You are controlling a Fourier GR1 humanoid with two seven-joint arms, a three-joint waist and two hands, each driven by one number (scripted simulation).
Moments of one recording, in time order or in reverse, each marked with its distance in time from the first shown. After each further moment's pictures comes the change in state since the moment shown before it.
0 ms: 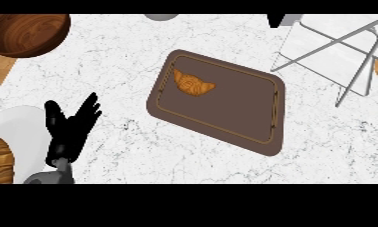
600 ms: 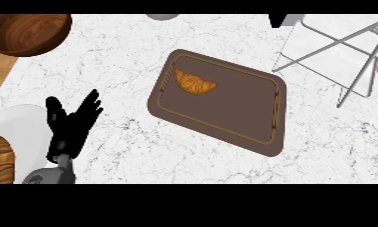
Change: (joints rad) left arm -0.023 -0.008 0.009 0.000 -0.006 -0.004 0.014; right arm 0.009 -0.103 0.002 0.328 -0.004 -0.160 -0.211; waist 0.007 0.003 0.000
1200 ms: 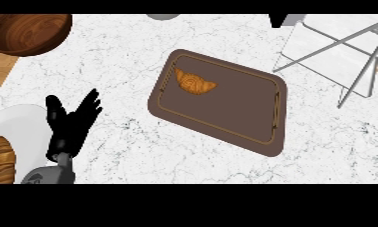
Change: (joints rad) left arm -0.011 -0.002 0.013 0.012 -0.006 -0.011 0.004; right arm -0.044 -0.043 0.002 0.276 -0.004 -0.182 -0.181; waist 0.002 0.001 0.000
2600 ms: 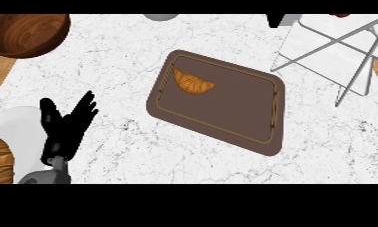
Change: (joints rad) left arm 0.026 0.001 0.019 -0.030 -0.009 -0.006 0.012; right arm -0.041 -0.040 -0.258 -0.045 -0.299 -0.275 -0.021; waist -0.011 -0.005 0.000
